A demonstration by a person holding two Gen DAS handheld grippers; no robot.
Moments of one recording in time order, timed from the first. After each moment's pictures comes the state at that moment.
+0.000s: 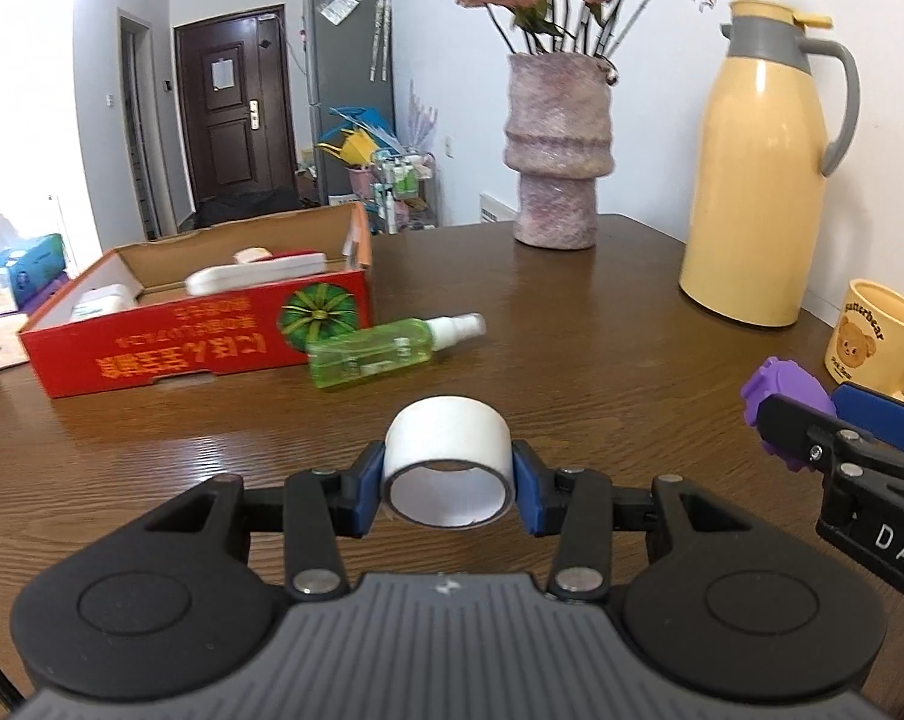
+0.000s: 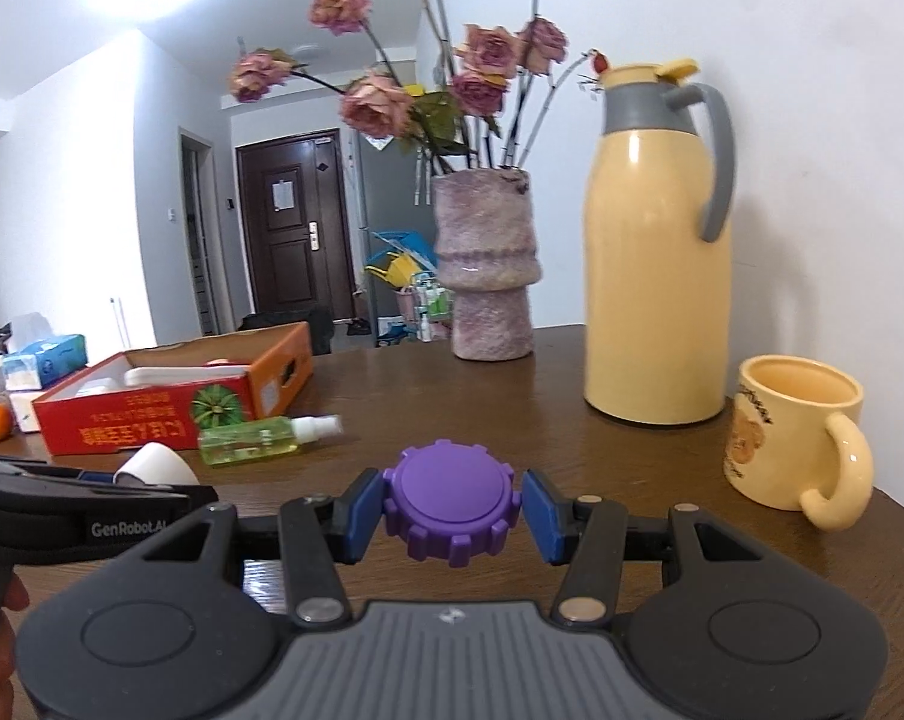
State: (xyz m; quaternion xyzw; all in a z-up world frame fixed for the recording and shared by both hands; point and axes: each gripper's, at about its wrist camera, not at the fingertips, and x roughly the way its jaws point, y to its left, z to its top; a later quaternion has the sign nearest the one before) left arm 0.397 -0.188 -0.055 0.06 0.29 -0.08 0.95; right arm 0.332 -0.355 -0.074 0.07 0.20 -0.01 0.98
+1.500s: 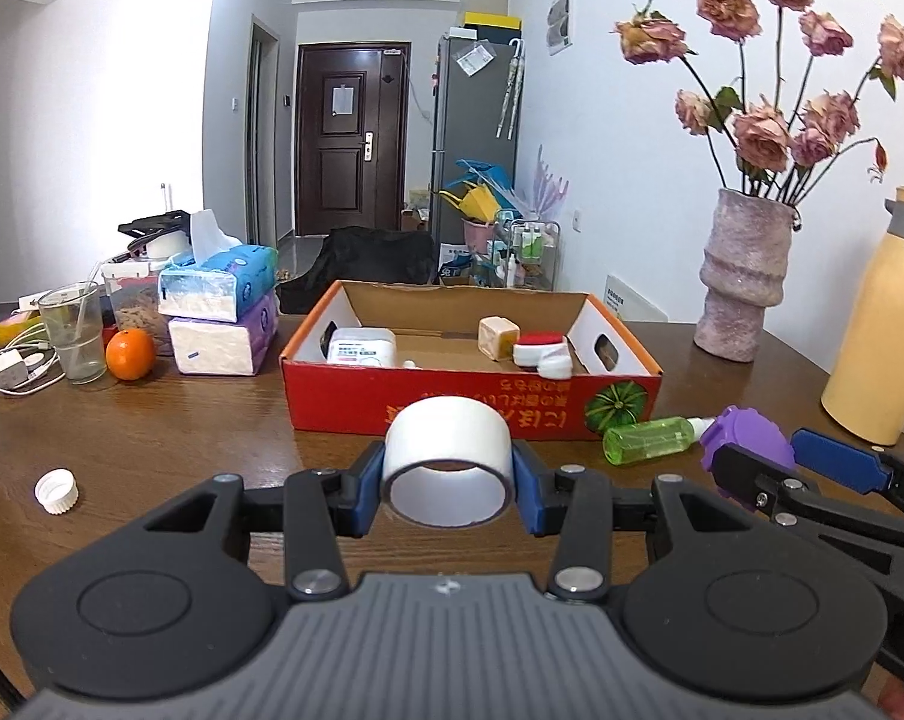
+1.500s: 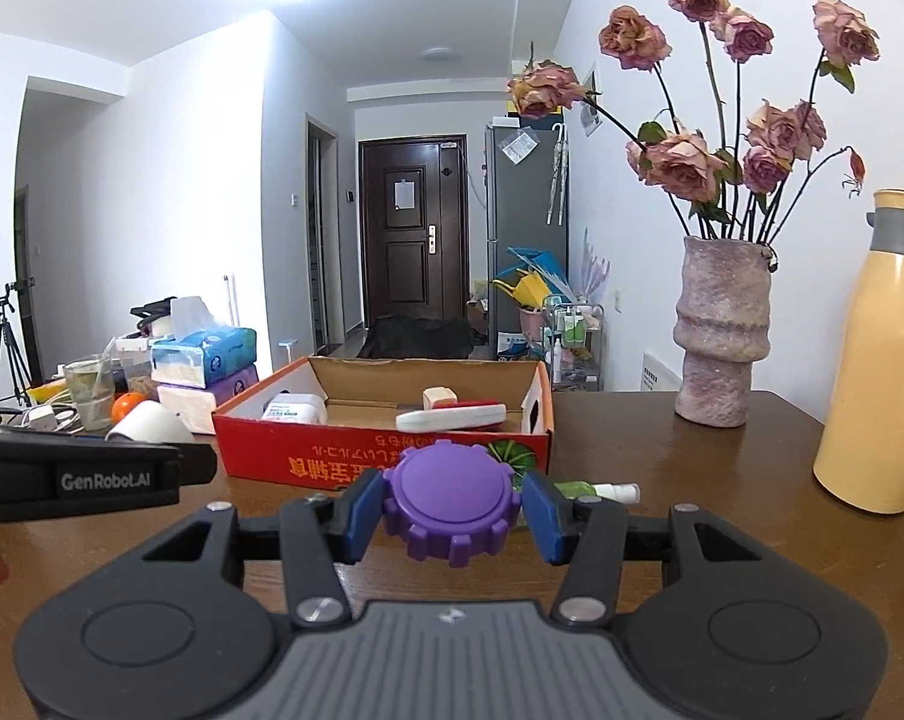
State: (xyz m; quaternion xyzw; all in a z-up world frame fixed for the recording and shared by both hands) left arm 0.379 0.007 0.010 -0.01 0.24 0.01 0.97; right arm 0.359 -0.166 -0.016 0.02 0.18 0.09 0.98
